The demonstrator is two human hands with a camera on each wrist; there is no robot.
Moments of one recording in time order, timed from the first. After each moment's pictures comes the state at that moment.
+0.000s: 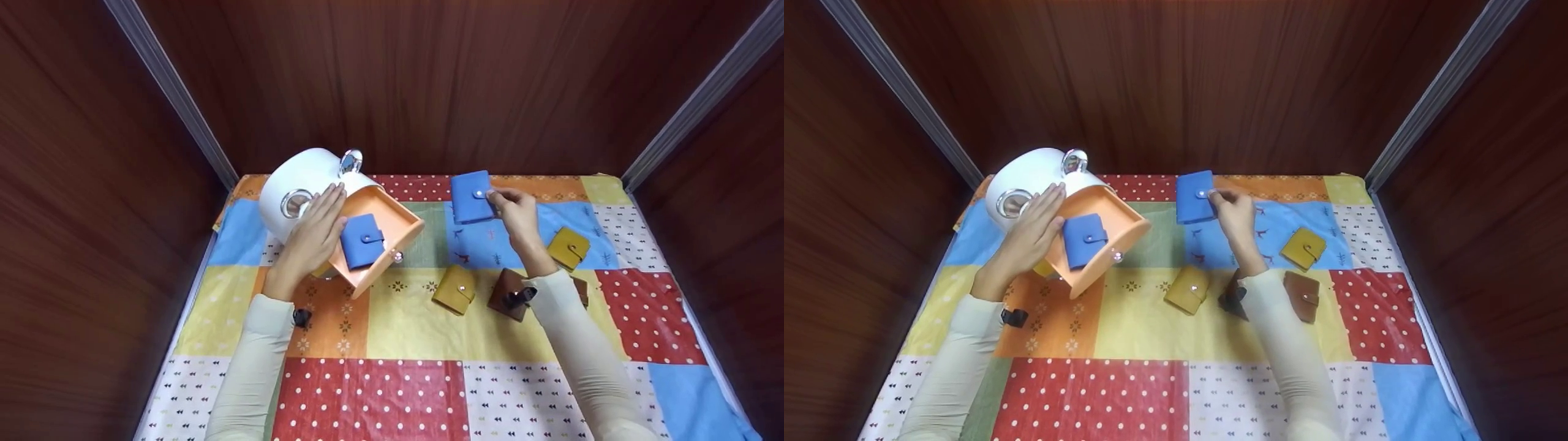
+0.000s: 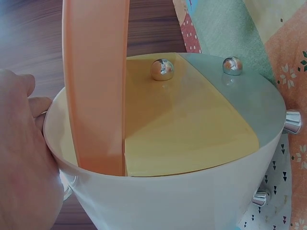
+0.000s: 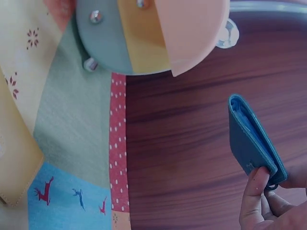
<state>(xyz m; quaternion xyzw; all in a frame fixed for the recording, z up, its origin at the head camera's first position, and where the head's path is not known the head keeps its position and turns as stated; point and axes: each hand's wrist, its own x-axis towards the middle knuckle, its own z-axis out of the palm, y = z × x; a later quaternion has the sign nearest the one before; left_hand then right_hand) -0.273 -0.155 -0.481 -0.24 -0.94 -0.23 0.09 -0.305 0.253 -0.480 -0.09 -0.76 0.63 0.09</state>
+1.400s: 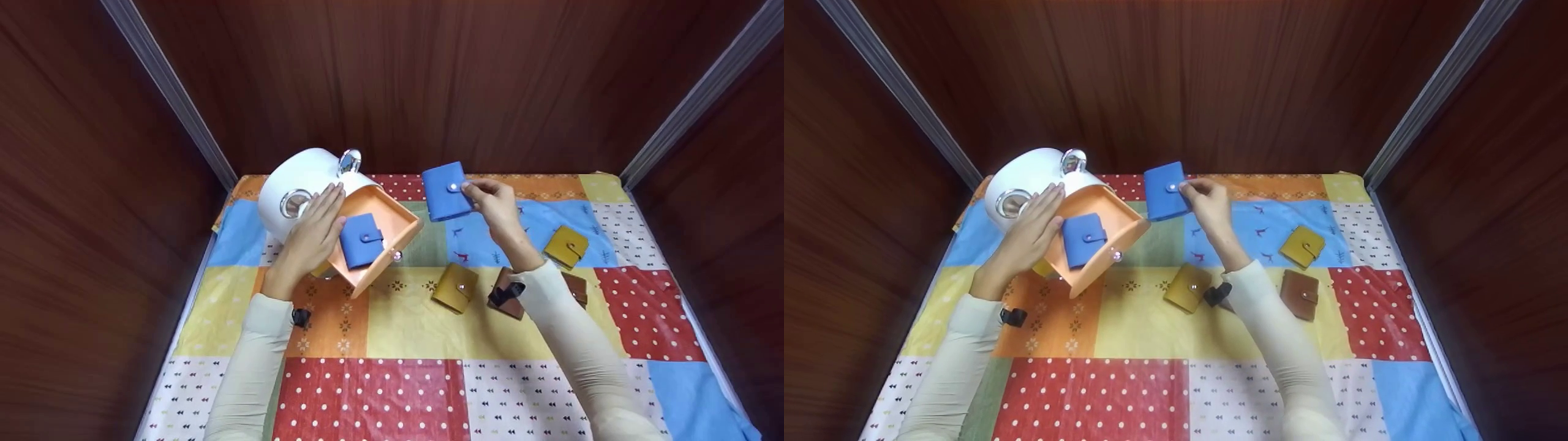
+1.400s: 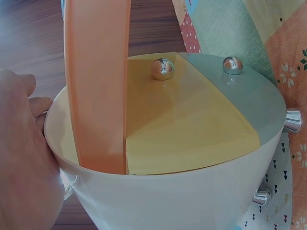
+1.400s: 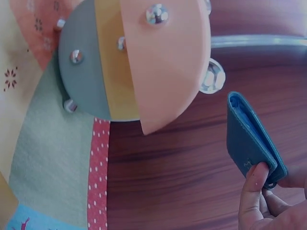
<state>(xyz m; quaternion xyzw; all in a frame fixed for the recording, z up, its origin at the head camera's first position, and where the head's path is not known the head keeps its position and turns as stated) -0.273 -0.155 -0.480 -0.25 -0.93 -0.24 0.10 -0.301 0.215 -0.451 -0.03 -0.73 0.68 0.05</state>
